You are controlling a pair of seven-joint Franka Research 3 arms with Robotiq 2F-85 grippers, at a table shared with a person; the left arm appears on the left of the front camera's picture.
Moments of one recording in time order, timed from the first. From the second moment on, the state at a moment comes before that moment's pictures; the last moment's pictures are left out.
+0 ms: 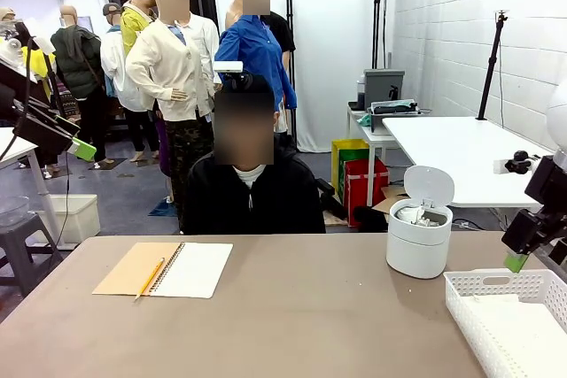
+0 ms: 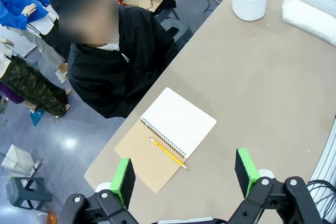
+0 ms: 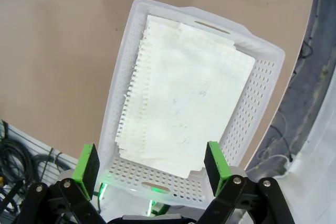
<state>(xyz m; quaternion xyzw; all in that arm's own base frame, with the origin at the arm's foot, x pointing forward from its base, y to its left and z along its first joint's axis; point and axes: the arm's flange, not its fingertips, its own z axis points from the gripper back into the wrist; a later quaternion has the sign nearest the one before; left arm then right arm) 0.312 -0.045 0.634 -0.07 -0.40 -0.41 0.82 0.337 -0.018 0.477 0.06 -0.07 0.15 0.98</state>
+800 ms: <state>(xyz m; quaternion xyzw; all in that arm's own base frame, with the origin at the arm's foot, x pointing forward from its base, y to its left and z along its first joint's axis) 0.312 -0.045 0.634 -0.07 -0.40 -0.41 0.82 0.360 0.100 0.538 0.25 -0.12 0.30 0.91</state>
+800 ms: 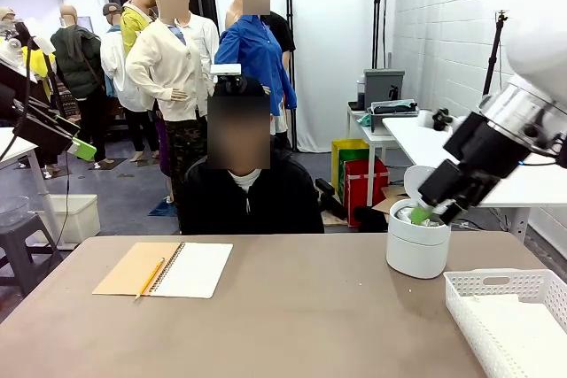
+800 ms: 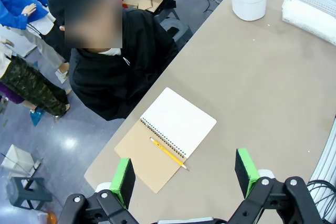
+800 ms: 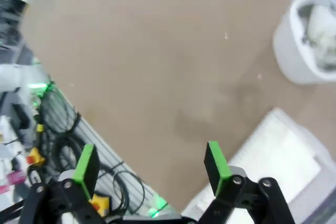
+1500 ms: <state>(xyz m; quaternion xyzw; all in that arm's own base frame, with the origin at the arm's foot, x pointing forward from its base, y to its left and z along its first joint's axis) 0.312 -0.045 0.634 -0.07 -0.40 -0.41 0.82 0.402 0.177 0.609 0.26 -0.28 0.38 0.84</state>
